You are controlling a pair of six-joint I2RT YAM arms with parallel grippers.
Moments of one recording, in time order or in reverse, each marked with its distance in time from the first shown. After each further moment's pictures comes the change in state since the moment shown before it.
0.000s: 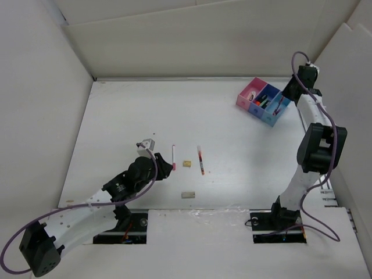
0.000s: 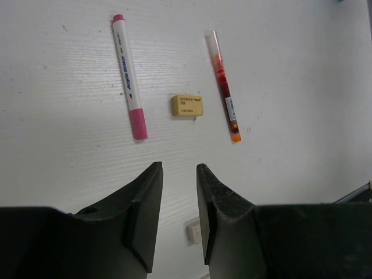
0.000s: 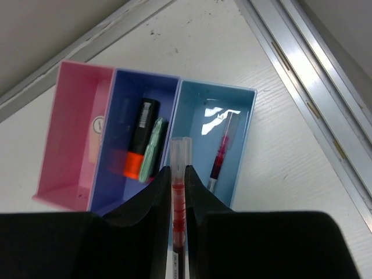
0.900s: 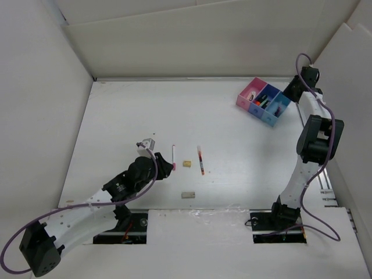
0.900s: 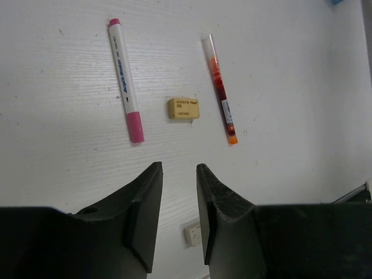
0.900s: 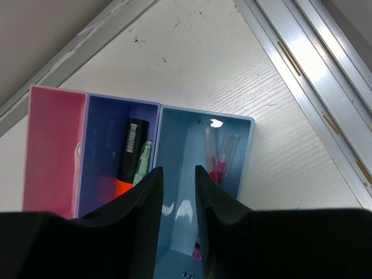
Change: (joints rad) left arm 0.000 0.016 0.000 0.019 0.003 0.000; right arm -0.076 0.217 0.158 -0.003 -0.087 0.066
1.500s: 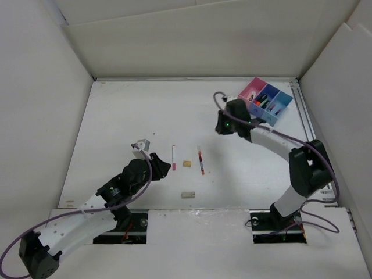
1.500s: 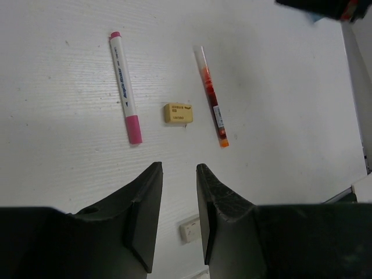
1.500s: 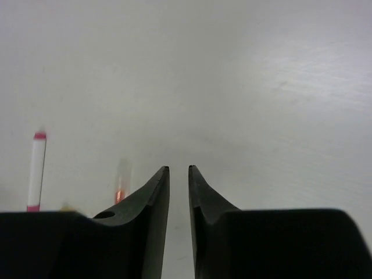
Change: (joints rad) left arm 0.000 -0.119 0.000 -0.060 -0.018 -0.004; right arm 0.657 -0.464 -0.629 0.118 -0.042 -0.092
